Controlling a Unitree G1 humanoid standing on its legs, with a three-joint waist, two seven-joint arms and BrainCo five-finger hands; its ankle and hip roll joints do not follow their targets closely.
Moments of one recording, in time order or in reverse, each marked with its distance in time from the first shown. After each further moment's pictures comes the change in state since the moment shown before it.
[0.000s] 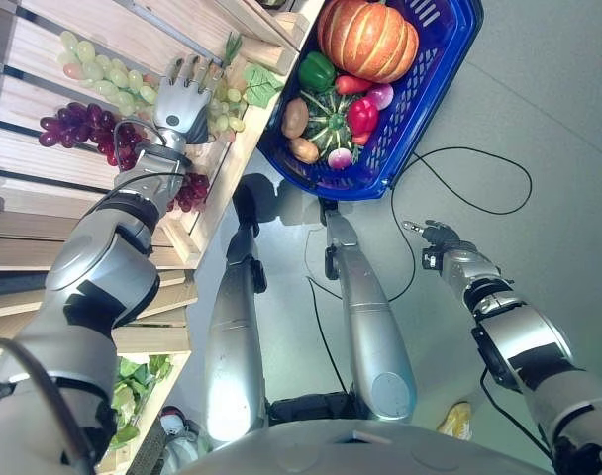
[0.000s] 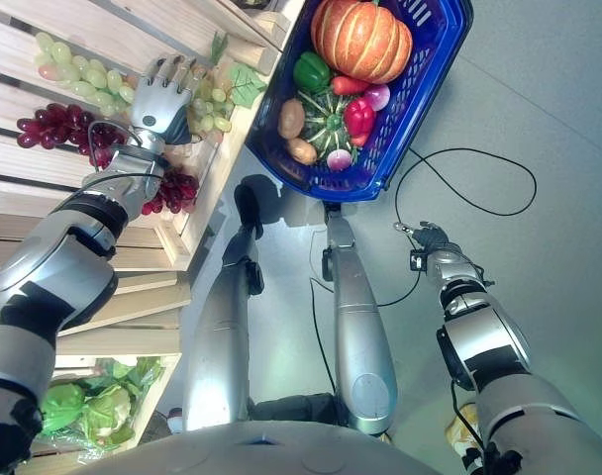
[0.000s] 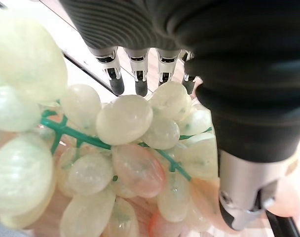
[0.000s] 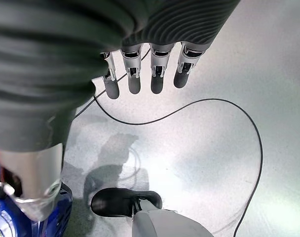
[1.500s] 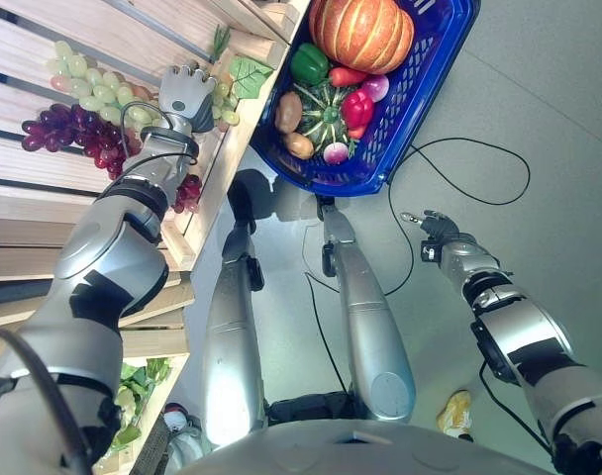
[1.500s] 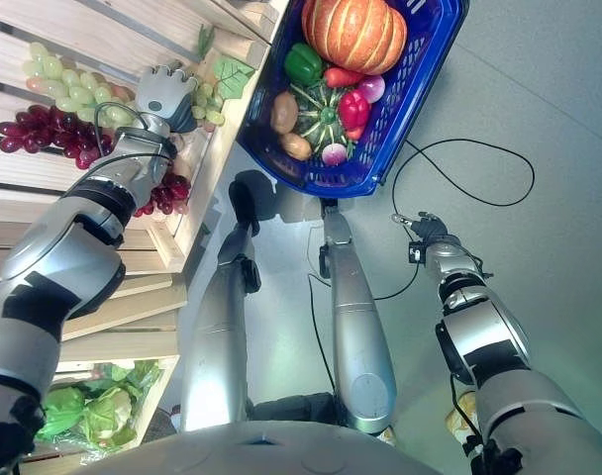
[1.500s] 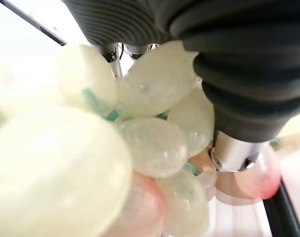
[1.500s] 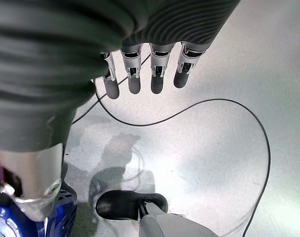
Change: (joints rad) left arm -0.065 -0.038 -0.008 0.021 -0.022 0.081 -0.196; right arm -0.033 0.000 0.010 0.000 0.001 -0.017 0.000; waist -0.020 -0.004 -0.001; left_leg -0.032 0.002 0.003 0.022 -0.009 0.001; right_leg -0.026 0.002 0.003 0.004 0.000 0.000
